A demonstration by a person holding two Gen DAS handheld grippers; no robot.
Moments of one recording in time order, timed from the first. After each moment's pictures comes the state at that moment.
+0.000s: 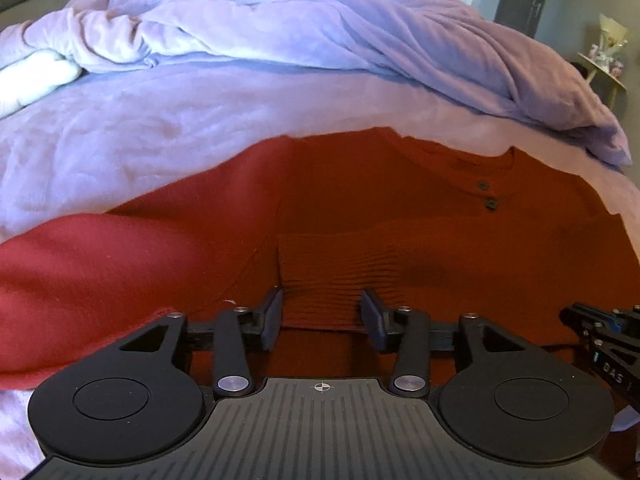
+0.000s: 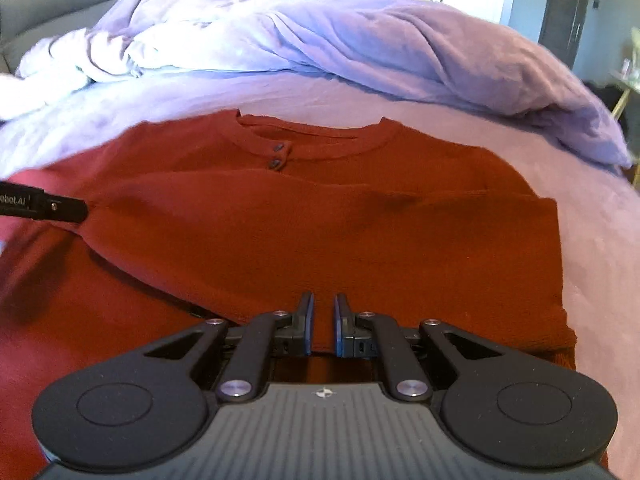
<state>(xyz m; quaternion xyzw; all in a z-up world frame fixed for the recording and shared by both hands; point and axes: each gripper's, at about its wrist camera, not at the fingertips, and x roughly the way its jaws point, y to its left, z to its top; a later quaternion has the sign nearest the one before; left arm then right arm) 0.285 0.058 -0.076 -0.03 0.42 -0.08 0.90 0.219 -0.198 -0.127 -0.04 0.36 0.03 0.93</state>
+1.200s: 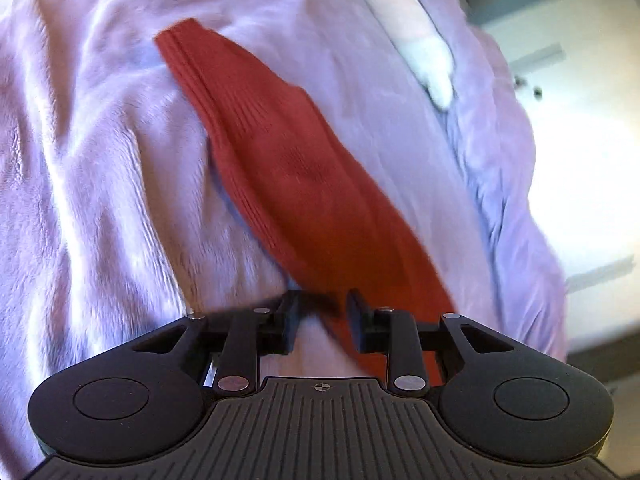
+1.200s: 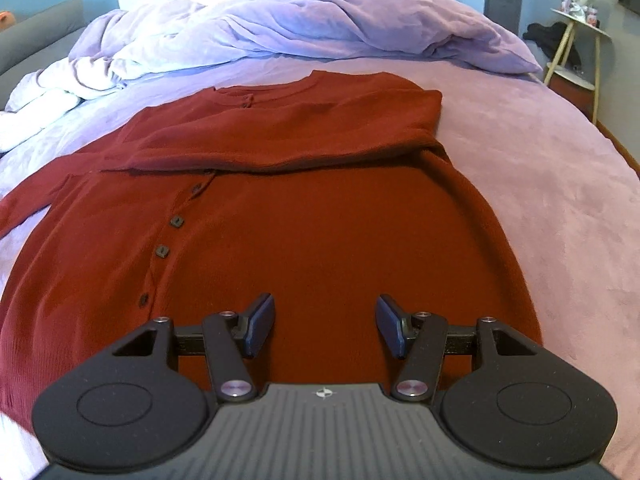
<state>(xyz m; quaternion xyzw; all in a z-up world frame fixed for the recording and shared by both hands) 0.146 0.374 -0.128 -0.54 0.29 0.17 0.77 0.061 -0.233 -0.116 0.05 0.38 -0.02 0.92</state>
